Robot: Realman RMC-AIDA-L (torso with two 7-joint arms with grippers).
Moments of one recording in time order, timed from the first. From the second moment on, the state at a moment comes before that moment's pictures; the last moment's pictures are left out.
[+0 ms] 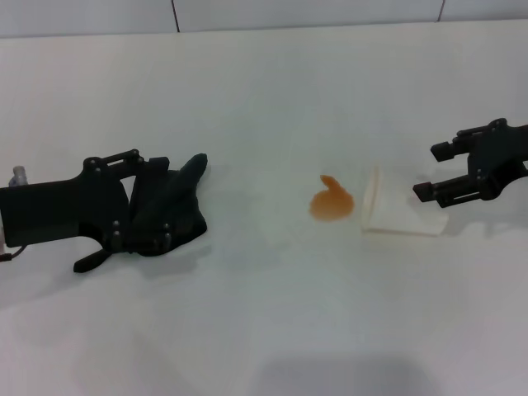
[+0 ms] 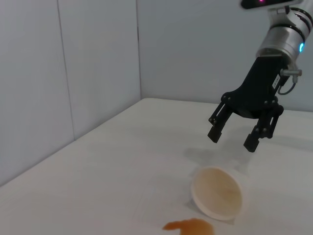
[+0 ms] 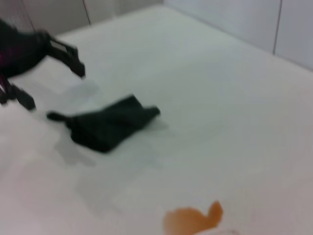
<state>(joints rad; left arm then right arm) -0.41 -2.06 0.81 0.79 1.92 1.62 -1.19 0.45 2.01 -1.07 -1.24 -2.16 -1.53 1.90</state>
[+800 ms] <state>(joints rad) -0.42 -2.05 0.81 0.79 1.92 1.61 -1.20 0.56 2.01 -1.19 -1.27 -2.35 -1.55 2.00</state>
